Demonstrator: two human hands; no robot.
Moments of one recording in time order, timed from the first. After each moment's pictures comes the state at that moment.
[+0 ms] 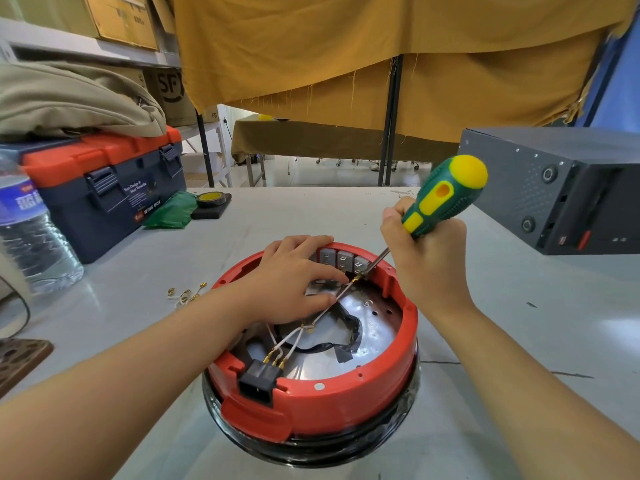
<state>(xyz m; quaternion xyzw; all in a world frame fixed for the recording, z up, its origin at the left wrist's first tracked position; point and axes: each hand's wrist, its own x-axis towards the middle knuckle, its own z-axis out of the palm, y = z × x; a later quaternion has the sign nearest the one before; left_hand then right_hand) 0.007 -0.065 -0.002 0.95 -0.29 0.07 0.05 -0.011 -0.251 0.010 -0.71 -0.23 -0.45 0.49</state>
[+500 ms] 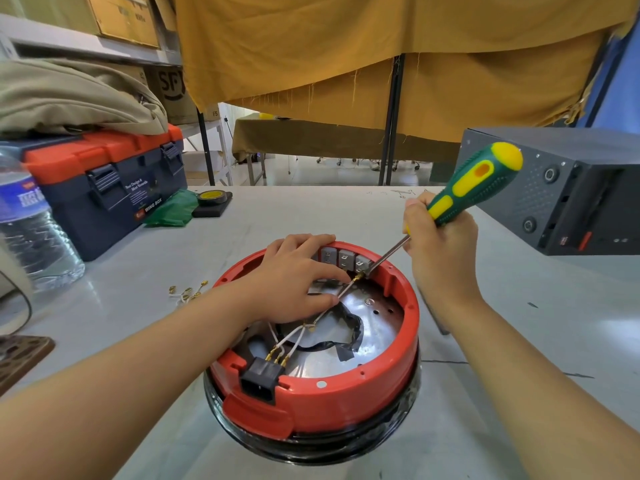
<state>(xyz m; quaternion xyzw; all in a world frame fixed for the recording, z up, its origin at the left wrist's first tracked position) 0.006 -0.066 -0.001 0.95 -0.29 0.06 0.04 -0.004 -0.256 0.011 -0.69 -0.12 -0.37 0.61</state>
